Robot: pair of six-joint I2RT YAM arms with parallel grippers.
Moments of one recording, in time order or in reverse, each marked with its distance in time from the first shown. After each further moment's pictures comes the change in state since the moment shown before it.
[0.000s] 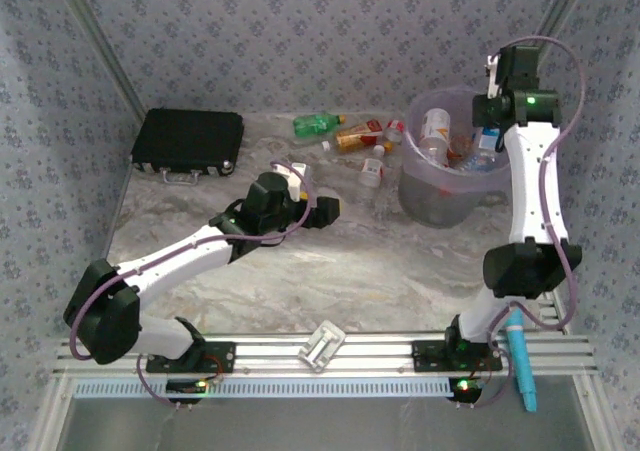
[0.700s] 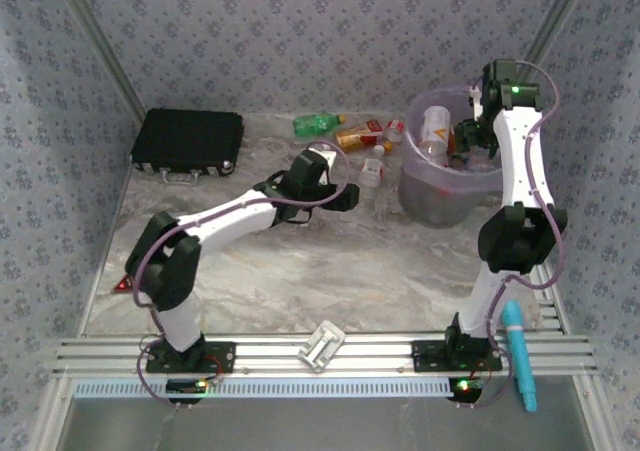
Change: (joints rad) left arm -0.002 0.441 0.399 -0.193 -0.067 0.055; right arm -0.029 0.169 0.064 -0.231 -0.072 -0.029
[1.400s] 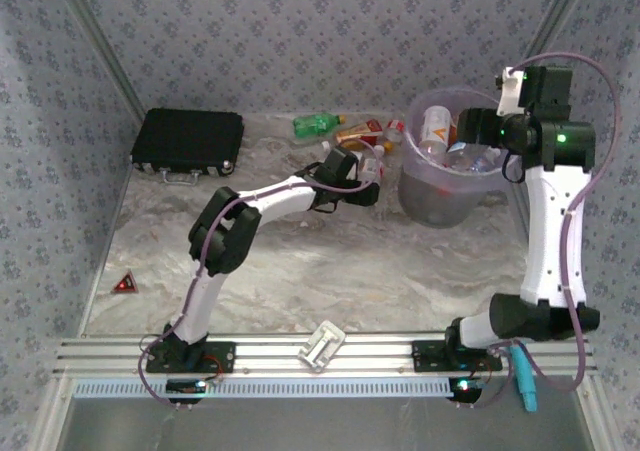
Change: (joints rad) left arm 0.000 0.411 0.352 -0.033 0.023 0.047; right arm 0.016 -0.496 -0.192 0.145 -0.264 0.172
